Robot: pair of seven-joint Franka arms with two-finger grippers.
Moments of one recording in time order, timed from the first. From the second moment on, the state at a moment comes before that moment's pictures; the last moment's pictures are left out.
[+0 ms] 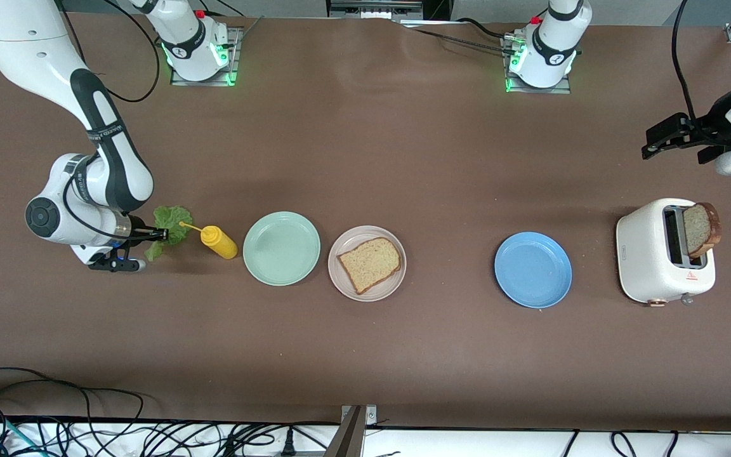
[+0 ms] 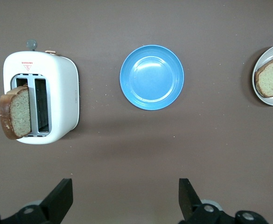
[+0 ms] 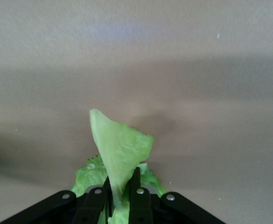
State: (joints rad) left arm -0.10 0.06 0.08 -1.49 -0.05 1.46 0.03; right arm -0.01 0.55 -0.04 -1.92 0.12 2.29 -0.10
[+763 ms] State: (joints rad) left arm -0.08 0.05 0.09 -1.47 -0.05 1.42 0.03; right arm -0.01 0.50 -0.04 -1.49 0.09 1.77 -0.14
